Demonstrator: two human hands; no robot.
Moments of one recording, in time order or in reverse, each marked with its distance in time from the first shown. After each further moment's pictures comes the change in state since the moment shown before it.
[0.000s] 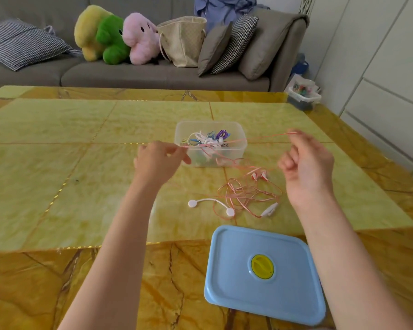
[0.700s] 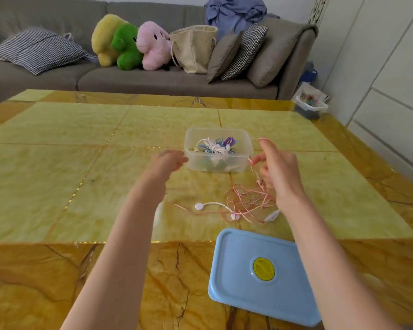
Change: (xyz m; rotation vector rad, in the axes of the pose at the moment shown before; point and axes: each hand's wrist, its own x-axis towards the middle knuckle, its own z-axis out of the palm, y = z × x) left_hand -0.001 0.001 -0.007 -0.612 -0.125 -0.359; right_hand -0.011 0.008 0.023 -0.687 -0.207 0.042
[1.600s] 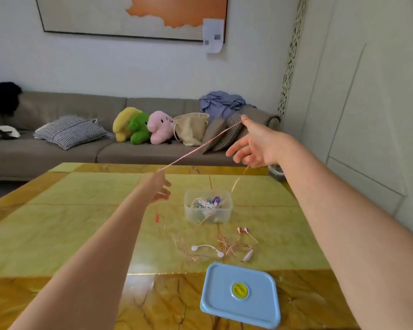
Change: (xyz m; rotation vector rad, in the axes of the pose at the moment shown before) left_hand -0.050 0.097 -0.048 0.320 0.071 0.024; right_hand -0.028 -0.210 -0.056 -0.229 -0.504 0.137
